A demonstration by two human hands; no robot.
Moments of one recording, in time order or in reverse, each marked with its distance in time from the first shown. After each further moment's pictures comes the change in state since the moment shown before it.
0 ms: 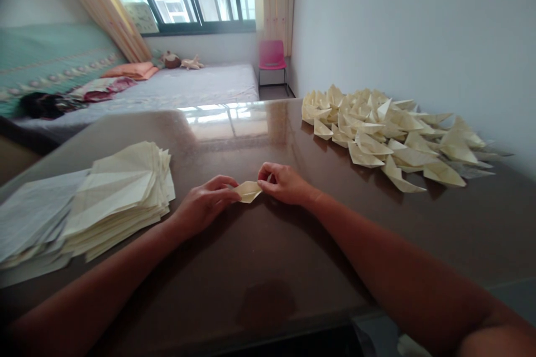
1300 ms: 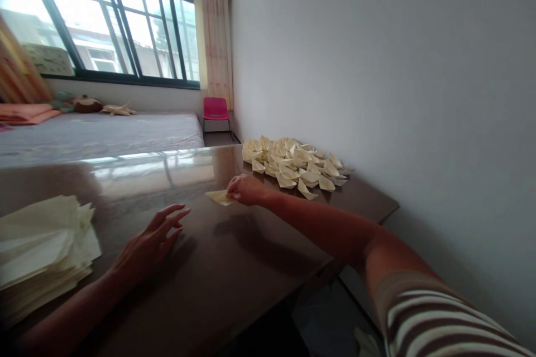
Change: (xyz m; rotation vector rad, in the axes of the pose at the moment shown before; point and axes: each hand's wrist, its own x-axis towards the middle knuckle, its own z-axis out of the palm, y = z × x) left_hand 0.001 -0.016 0.018 0.352 0.237 0.101; right_hand 0.000 -0.009 -0.065 -0.717 0.113 -0.043
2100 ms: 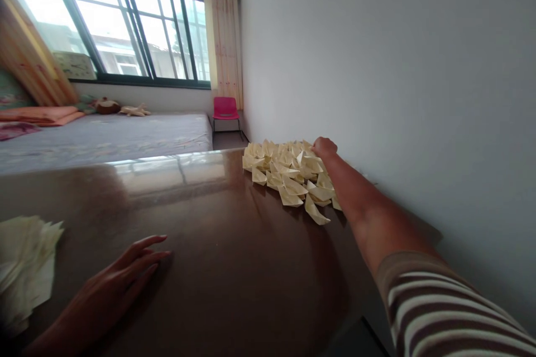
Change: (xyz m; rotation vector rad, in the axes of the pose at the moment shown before) left_hand -0.004 -0.022 0.019 0.032 -0.101 0.004; right_hand 0.005 0.298 -0.113 -0.387 0.283 0.918
